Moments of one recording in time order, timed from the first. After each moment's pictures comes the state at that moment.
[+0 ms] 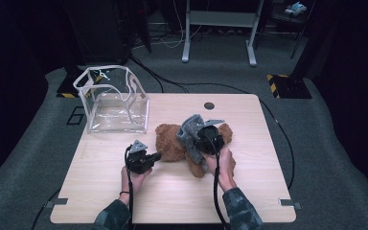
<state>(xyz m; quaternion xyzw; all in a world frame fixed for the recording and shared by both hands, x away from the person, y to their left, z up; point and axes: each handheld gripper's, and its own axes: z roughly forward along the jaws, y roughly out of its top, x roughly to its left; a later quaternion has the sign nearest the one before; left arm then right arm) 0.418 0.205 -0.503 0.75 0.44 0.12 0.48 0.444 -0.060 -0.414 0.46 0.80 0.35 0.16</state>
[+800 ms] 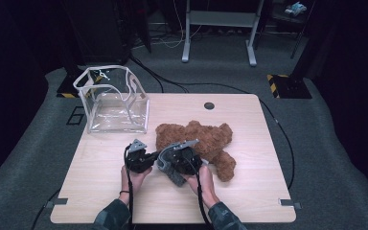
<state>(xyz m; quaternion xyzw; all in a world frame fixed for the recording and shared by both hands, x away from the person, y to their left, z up) 0.418 0.206 -0.498 0.75 0.44 0.12 0.48 0.415 0.000 -0.475 0.41 0.85 0.32 0.09</state>
